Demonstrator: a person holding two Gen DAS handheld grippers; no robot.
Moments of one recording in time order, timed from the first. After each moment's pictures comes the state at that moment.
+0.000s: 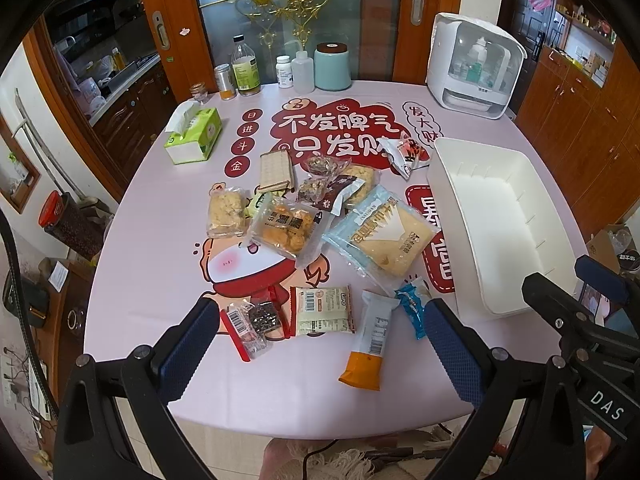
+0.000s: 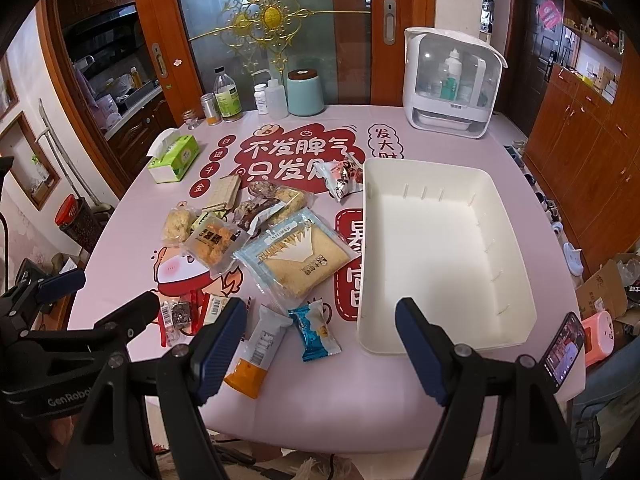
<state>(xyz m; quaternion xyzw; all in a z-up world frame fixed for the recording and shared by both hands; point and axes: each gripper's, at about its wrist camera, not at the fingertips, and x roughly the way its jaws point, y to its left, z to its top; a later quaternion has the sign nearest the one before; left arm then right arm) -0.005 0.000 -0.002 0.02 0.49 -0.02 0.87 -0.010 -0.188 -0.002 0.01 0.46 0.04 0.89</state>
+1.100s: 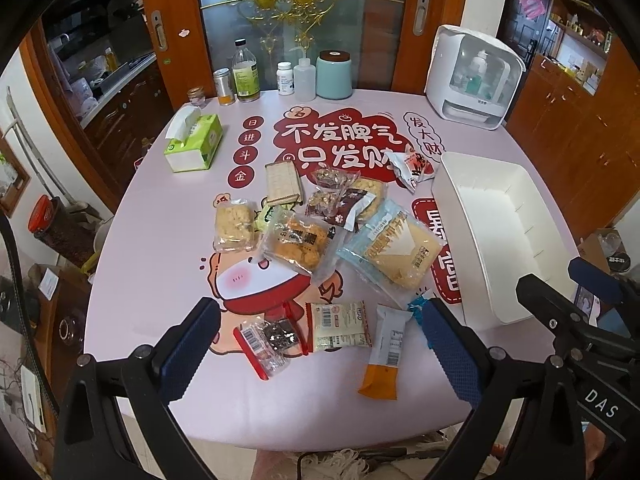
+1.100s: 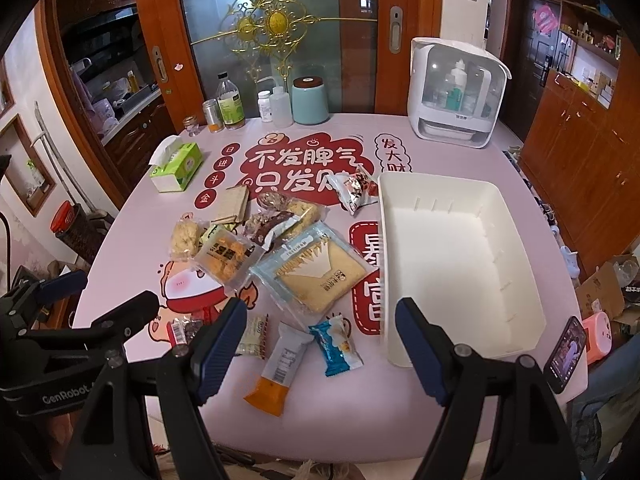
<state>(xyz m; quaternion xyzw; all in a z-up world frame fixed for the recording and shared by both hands) 0.016 0.045 0.000 0.01 0.48 -0.04 0.87 0.001 -0.156 0.011 0.01 0.45 0.03 0.89</state>
